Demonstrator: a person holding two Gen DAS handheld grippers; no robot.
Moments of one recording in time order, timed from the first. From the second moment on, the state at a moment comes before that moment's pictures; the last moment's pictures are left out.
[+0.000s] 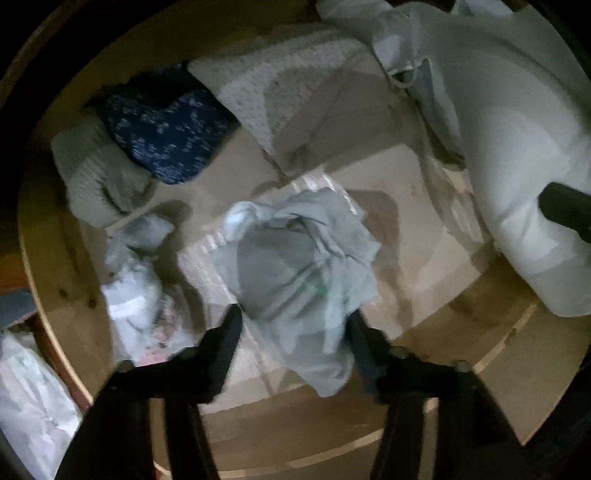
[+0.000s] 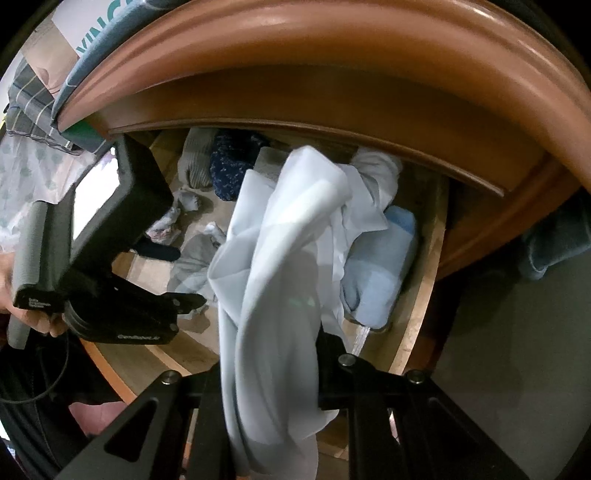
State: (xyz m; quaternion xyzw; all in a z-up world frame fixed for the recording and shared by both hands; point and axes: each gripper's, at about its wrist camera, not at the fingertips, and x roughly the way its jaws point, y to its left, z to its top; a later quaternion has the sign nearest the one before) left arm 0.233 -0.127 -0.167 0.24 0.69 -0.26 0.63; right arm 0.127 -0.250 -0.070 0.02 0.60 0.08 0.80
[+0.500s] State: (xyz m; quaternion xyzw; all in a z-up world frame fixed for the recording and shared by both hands) left arm 0.184 -0.089 -0.098 0.21 0.65 -0.29 0.67; right arm 0.127 -0.250 -0.070 0.02 0.59 0.08 0.80
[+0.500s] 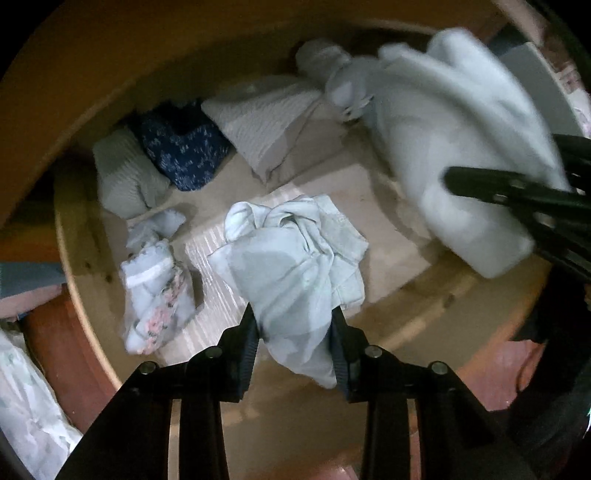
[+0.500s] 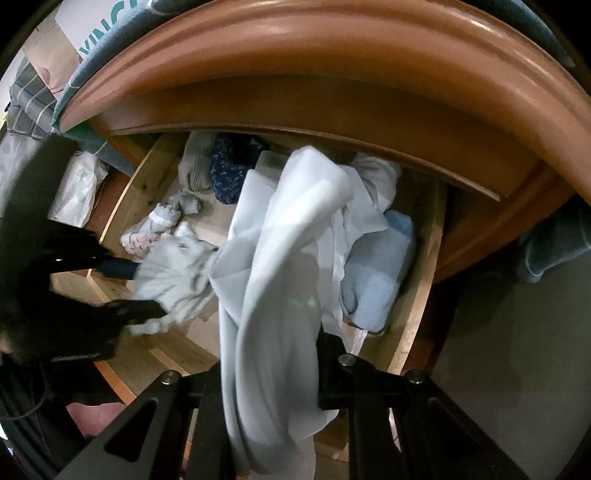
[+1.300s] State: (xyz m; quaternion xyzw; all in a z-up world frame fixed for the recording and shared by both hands) left arm 0.176 -0.050 0.193 0.09 0.44 -0.33 0.83; right arm 0.125 -0.241 -0.066 0.01 0.59 0.08 0.81
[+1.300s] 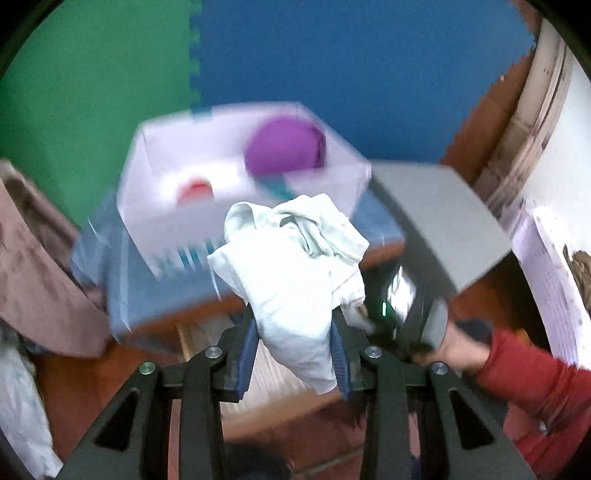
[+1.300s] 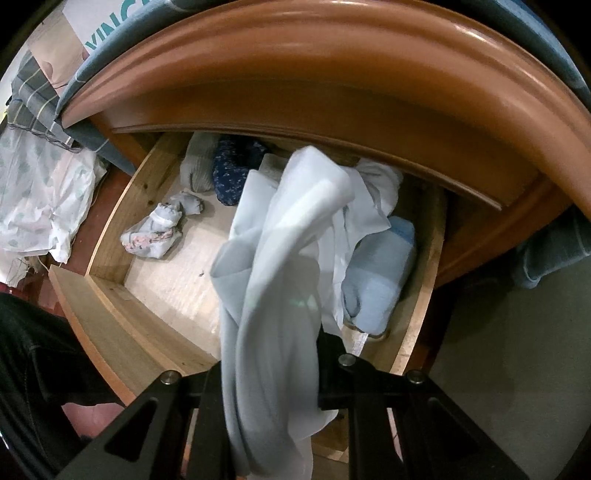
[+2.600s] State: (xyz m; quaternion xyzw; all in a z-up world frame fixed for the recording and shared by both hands) left arm 0.403 -0.096 0.124 0.15 0.52 -0.13 0.83; right arm 0.125 -0.231 -0.074 -0.01 0.60 0.09 0.80
